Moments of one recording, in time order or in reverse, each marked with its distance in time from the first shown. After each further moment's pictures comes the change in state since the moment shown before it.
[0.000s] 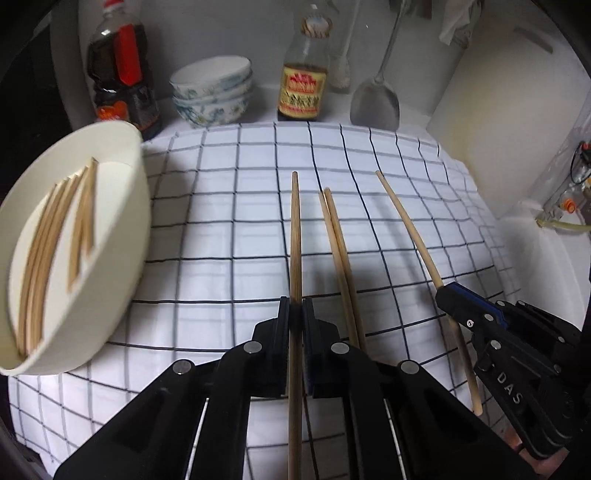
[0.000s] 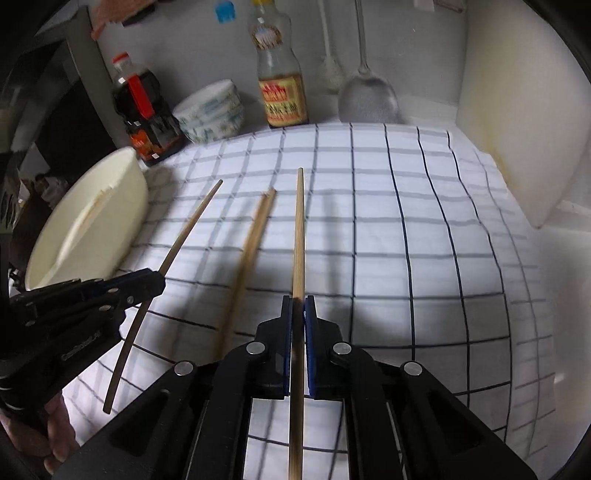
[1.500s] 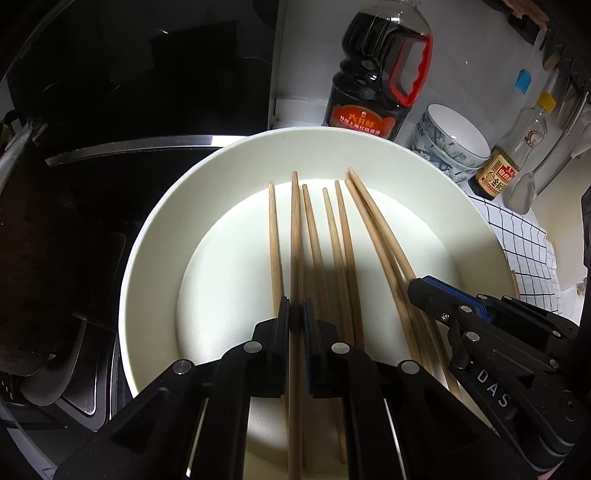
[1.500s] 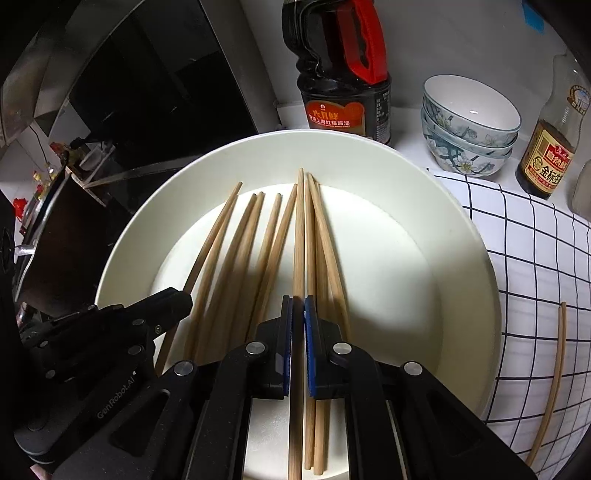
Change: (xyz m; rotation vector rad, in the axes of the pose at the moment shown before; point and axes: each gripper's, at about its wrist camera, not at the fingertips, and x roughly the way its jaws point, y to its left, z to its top) left arm -0.013 0.282 0.045 -0.180 0.040 0.104; right arm 0.136 0.288 0.097 -0.108 0.158 0.123
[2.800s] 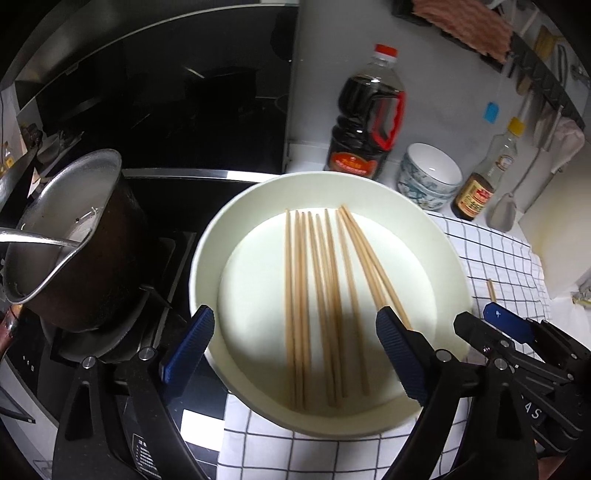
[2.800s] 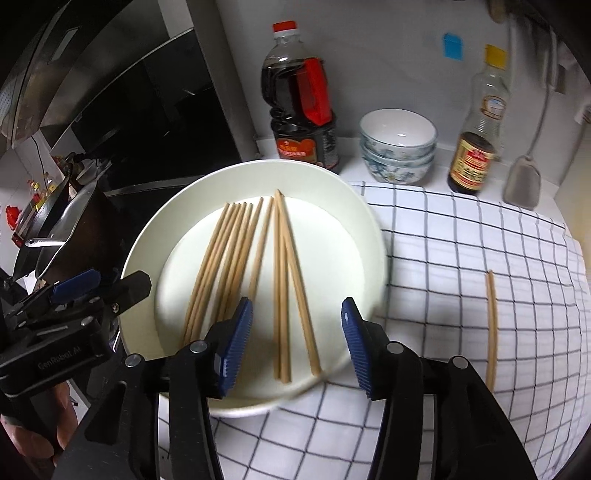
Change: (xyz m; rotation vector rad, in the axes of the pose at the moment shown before) left arm -0.090 -0.009 -0.027 -0.015 -0.134 0.049; right arm -0.107 -0.016 -0.052 0.029 -0.110 -0.085
